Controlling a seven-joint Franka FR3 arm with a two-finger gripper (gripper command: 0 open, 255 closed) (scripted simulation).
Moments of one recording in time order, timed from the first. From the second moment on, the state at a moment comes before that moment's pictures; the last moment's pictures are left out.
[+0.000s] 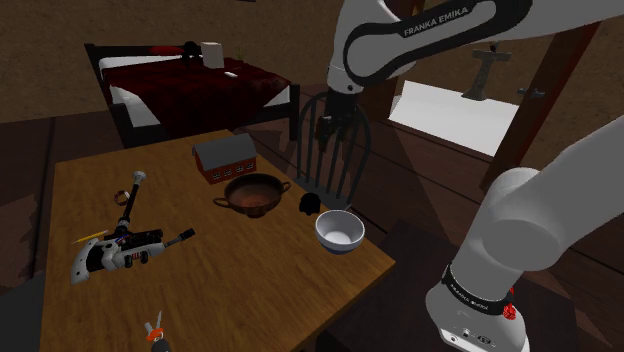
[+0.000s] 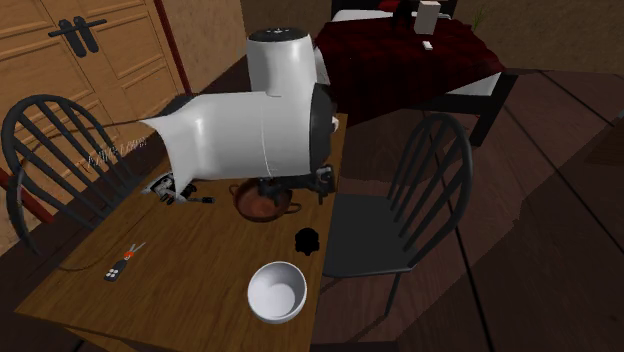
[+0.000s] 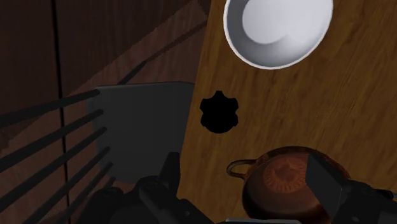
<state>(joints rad) 0.01 -0.48 -0.03 -2.48 -0.05 2.13 0.01</state>
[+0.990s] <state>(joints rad) 0.01 0.06 -0.08 -2.41 0.03 2.49 -0.11</state>
